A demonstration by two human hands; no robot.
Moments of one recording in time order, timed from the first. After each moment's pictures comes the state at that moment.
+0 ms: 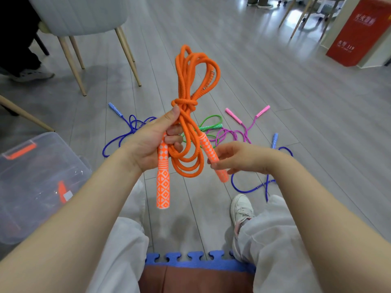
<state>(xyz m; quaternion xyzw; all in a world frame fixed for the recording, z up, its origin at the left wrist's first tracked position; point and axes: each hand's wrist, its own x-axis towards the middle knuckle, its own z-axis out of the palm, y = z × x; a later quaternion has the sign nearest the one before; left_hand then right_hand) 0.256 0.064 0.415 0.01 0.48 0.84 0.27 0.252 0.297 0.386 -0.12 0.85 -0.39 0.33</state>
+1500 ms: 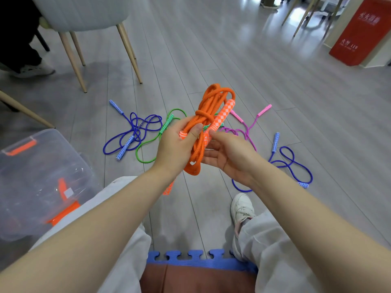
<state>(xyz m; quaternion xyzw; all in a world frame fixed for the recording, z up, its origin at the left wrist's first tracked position) 0.264 0.104 0.374 0.03 0.76 0.65 -0.09 0.274 0.243 0.397 0.05 0.54 -0.80 0.24</state>
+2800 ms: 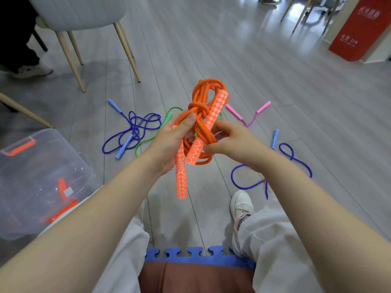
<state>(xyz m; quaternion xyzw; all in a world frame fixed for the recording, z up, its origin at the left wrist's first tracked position) 0.248 0.098 0.367 0.04 0.55 0.83 0.11 0.262 0.266 0.402 -0.07 0.86 -0.49 0.11</state>
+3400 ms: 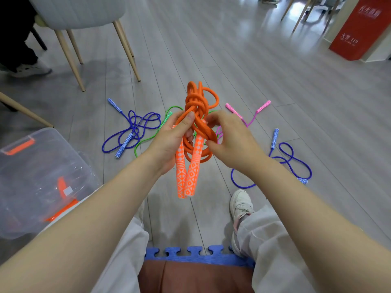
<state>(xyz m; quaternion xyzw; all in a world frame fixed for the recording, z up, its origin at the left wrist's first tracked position) 0.245 0.100 0.365 0.01 0.57 0.82 0.09 0.261 0.267 0.387 -0.18 0.92 -0.33 -0.11</state>
